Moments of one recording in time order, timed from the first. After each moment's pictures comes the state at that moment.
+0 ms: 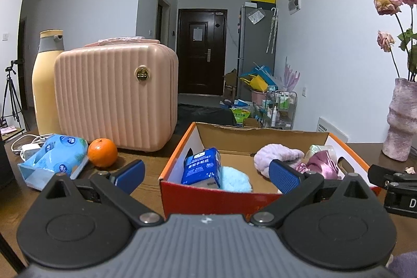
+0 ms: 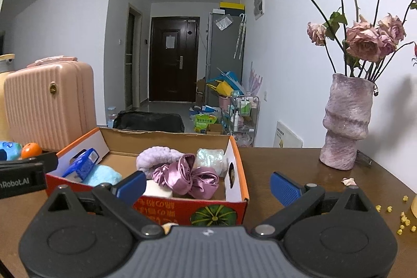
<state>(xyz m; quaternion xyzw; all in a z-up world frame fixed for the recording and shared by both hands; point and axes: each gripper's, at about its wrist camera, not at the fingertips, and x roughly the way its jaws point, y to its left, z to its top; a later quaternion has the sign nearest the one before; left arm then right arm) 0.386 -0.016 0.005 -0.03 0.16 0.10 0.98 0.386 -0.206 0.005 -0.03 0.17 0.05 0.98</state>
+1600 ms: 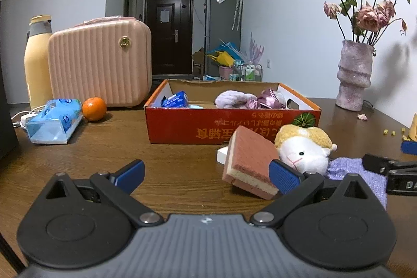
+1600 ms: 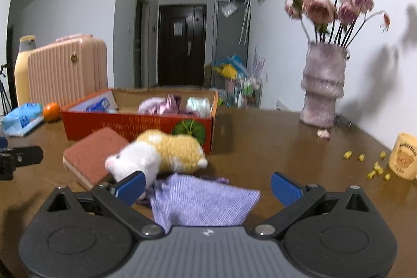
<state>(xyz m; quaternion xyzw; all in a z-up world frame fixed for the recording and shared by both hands) 0.268 -0.040 -0.023 -0.01 0.21 0.02 0.98 0.283 -0.273 -0.041 -0.03 0.21 0.07 0.97</state>
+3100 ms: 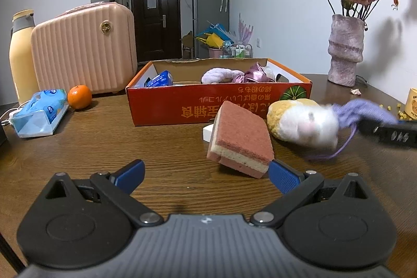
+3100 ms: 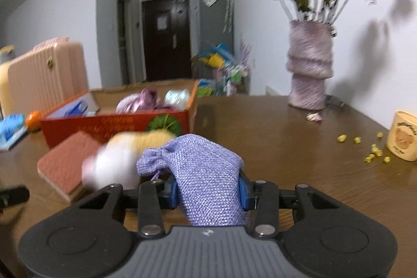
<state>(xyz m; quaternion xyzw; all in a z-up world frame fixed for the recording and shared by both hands) 0.278 -0.054 -0.040 0.02 0.25 0.00 0.97 0.301 -0.300 -0.047 0.01 0.22 0.04 0.97</state>
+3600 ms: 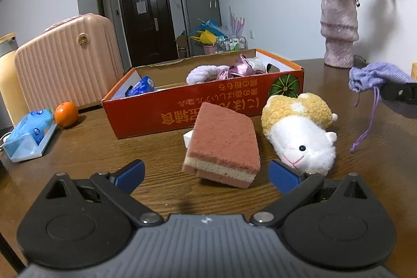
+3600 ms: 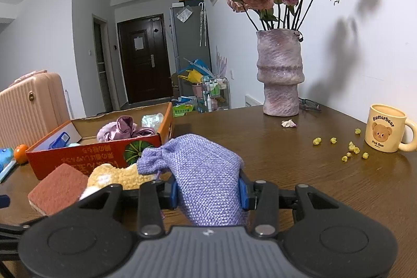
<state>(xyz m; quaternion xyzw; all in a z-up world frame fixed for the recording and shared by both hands) 0.310 -0.091 -0.050 0.08 0.25 0.00 0.96 0.296 -0.326 -0.038 0.06 0.19 -0.01 0.98</state>
